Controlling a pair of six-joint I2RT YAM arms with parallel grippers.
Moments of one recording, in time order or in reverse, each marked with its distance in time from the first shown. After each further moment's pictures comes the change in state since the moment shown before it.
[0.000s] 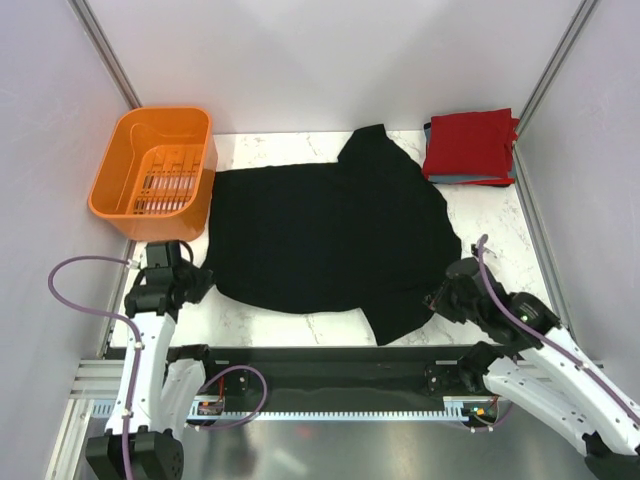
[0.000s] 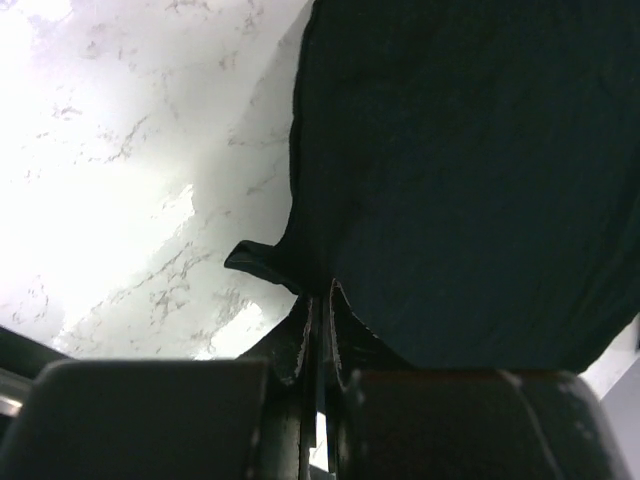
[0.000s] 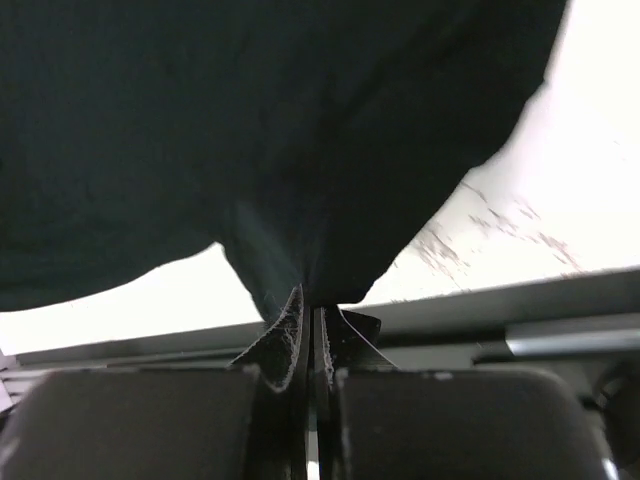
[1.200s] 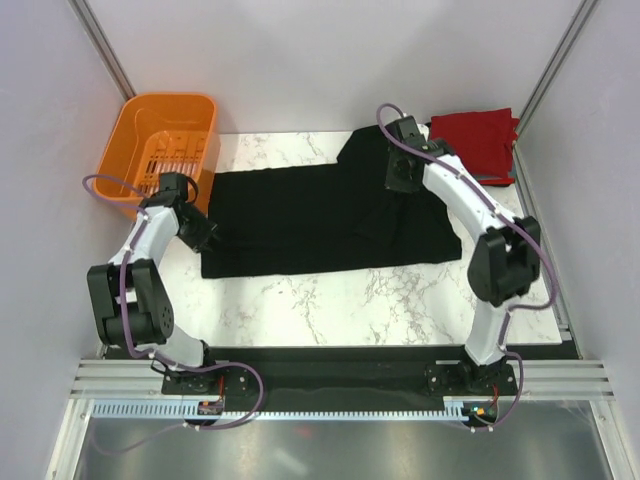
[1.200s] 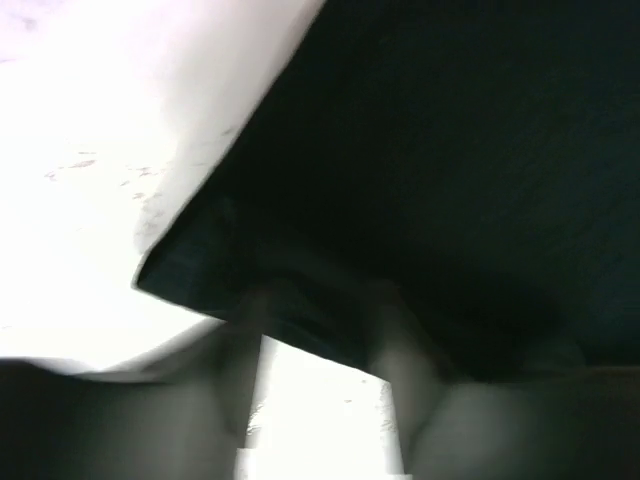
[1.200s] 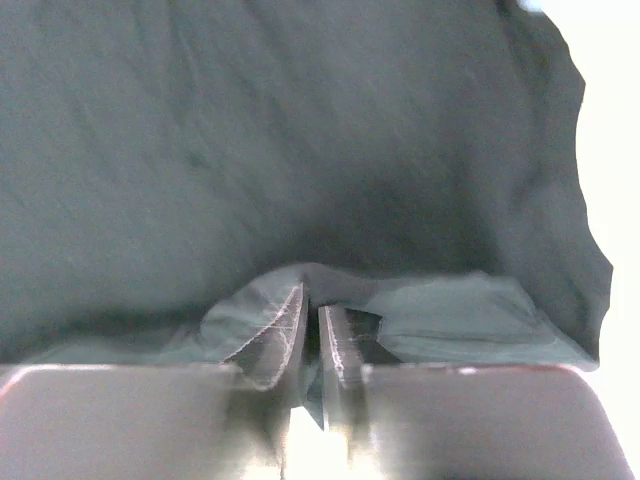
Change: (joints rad) left arm 0.029 0.789 0.433 0.084 0.030 0.229; right arm -0.290 1.199 0.976 0.153 0.029 -0.576
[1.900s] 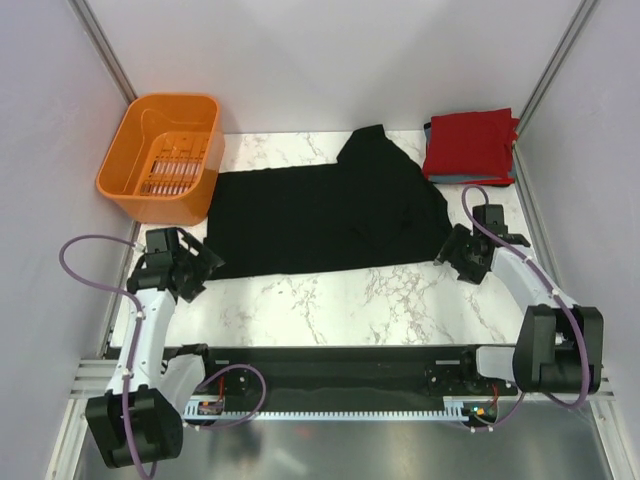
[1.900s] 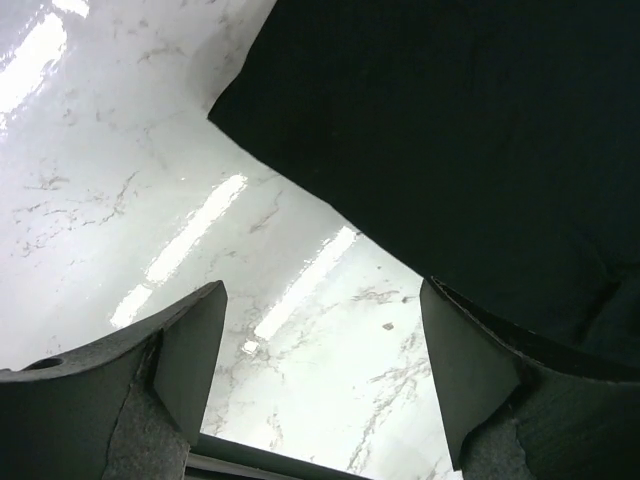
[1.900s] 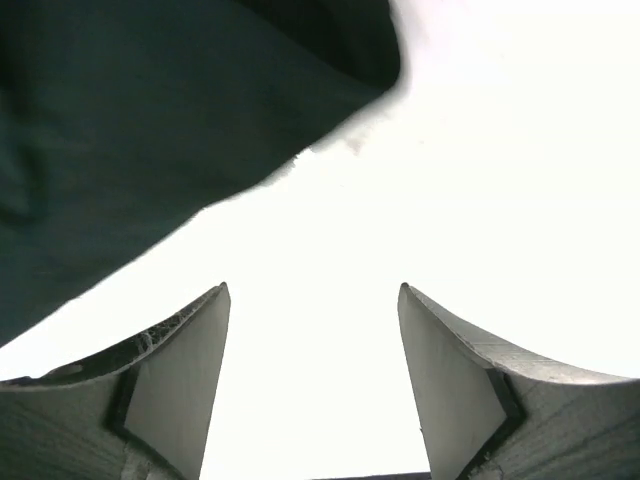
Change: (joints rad) left arm 0.025 -0.616 -0.391 0.011 0.046 -0.048; right arm -0.404 -0.567 -0.928 0.249 -0.309 0.013
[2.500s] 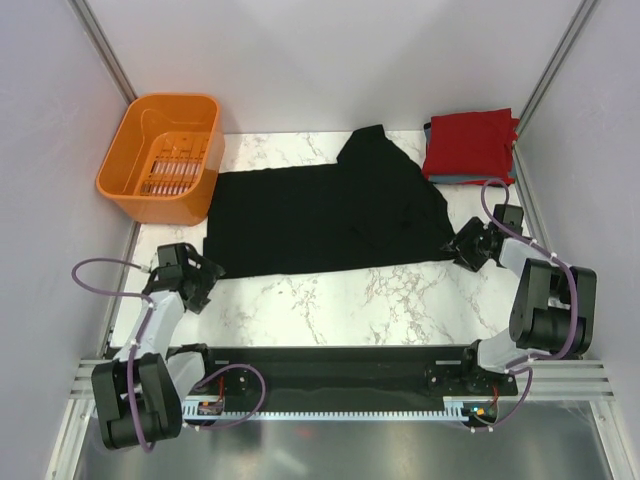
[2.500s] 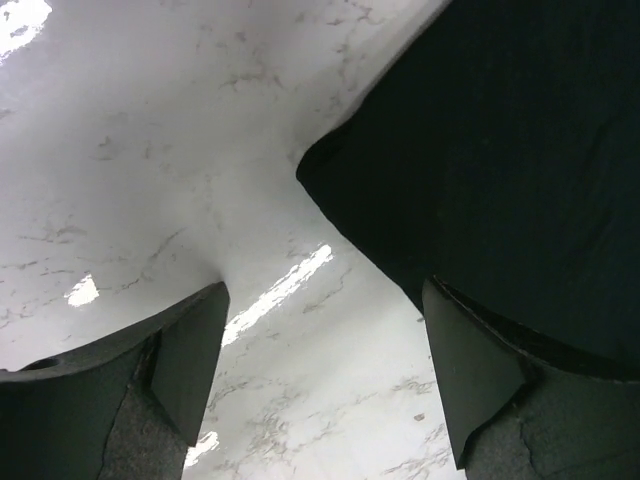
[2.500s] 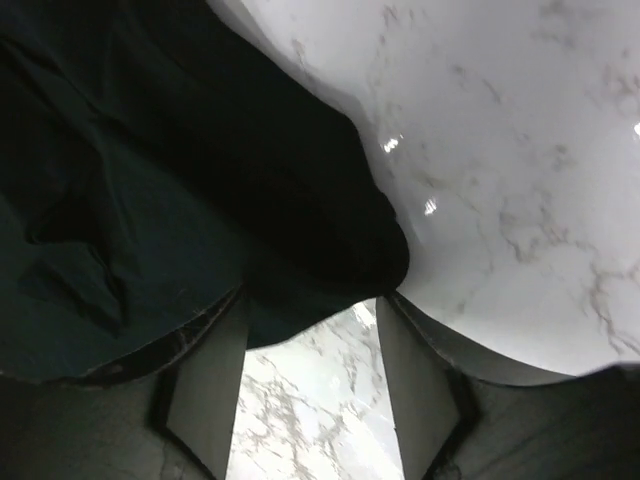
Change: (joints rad) left arm 0.027 0.082 -0.249 0.290 -0.058 -0.122; right arm -0.215 0.235 -0.052 0.346 -0.246 0.046
